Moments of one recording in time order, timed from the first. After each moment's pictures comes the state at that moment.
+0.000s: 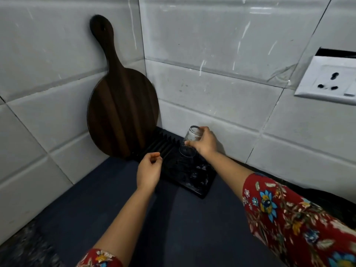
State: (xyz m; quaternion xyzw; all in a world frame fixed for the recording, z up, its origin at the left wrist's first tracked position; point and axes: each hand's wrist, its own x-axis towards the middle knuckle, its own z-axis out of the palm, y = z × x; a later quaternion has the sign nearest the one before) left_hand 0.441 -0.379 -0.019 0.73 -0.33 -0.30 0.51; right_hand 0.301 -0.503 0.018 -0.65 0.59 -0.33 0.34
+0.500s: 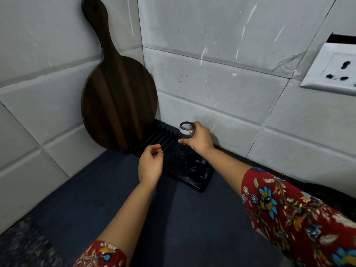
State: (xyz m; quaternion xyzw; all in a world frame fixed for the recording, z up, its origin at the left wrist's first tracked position) left_hand 0.432 -0.388 -0.023 0.73 -0.33 -0.28 0.53; right_hand 0.311 -0.505 0.007 -0.74 0.56 -0.28 0.24
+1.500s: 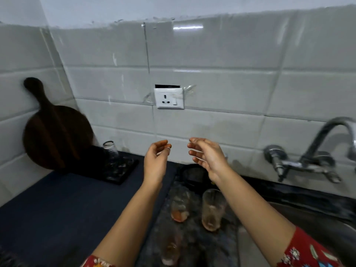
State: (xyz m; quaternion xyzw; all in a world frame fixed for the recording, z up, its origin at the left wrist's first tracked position) left_hand 0.078 -0.233 0.136 0.52 -0.44 -0.38 0.63; right_hand -0.059 -0.238 0.170 -0.42 0.48 -0.53 0.57
